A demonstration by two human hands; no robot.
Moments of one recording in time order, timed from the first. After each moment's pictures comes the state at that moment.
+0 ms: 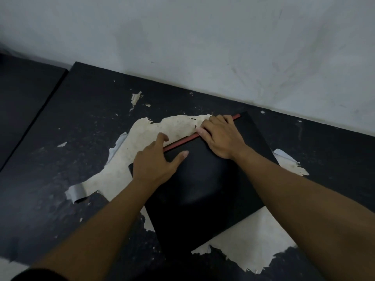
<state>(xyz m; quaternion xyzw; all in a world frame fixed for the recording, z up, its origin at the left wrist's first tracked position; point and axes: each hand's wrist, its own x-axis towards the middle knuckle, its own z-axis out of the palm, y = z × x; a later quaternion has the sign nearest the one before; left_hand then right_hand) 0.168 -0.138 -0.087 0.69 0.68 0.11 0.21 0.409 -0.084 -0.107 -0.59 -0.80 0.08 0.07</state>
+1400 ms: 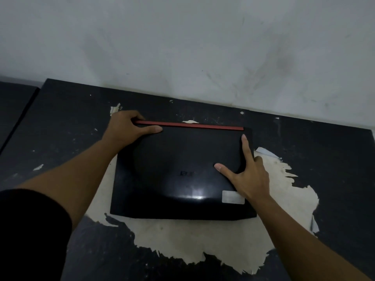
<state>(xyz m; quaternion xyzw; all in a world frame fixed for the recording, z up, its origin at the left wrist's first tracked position) 0.143 -0.005 -0.075 0.73 0.59 0.16 0.29 0.460 -0.217 -0.089 -0.84 -0.44 0.25 0.17</state>
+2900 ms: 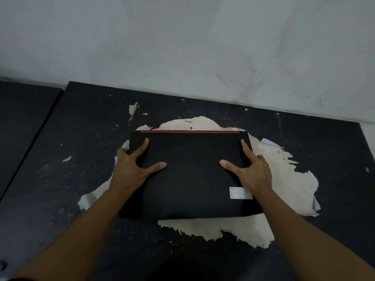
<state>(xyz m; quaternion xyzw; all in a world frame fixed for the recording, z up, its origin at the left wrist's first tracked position) 0.078 -0.148 -0.072 0.64 0.65 0.14 0.38 0.414 -0.243 -0.068 -0.87 -0.40 0.25 0.17</state>
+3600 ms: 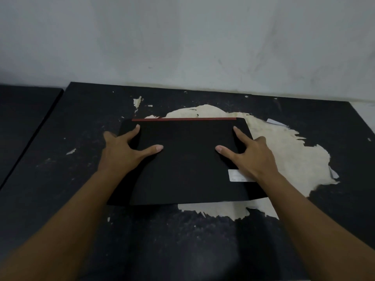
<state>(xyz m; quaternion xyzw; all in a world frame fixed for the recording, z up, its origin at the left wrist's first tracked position) 0.023 -0.153 -0.068 0.67 0.64 0.18 0.34 0.332 -0.272 -0.070 -0.87 -0.45 0.16 0.15</state>
